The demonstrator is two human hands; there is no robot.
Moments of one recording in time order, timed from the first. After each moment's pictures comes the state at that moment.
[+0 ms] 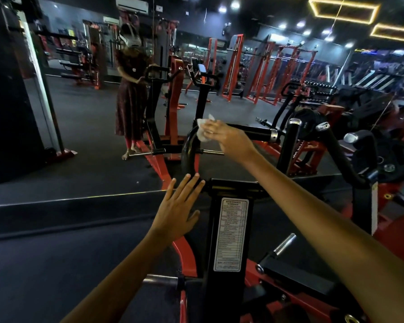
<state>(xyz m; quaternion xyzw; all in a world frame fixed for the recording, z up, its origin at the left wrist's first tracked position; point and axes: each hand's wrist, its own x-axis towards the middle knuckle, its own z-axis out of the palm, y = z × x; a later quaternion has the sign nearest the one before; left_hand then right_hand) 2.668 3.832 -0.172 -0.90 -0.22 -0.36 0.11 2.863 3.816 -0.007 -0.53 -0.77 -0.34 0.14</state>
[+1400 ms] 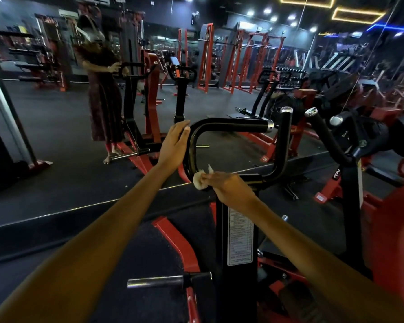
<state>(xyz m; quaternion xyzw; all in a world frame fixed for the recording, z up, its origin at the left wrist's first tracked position) 2.699 3.905 -0.052 -0.77 -0.23 -0.43 -0.40 2.815 3.764 -0.105 -0.55 -0.76 -0.24 0.26</state>
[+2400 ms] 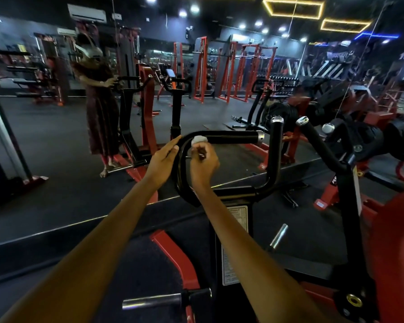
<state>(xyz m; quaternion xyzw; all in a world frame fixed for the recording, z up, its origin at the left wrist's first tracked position) 2.704 3.934 -0.065 -0.78 -0.19 -0.39 -0.44 2.788 3.865 -0.071 -0.58 -0.31 -0.10 0.75</state>
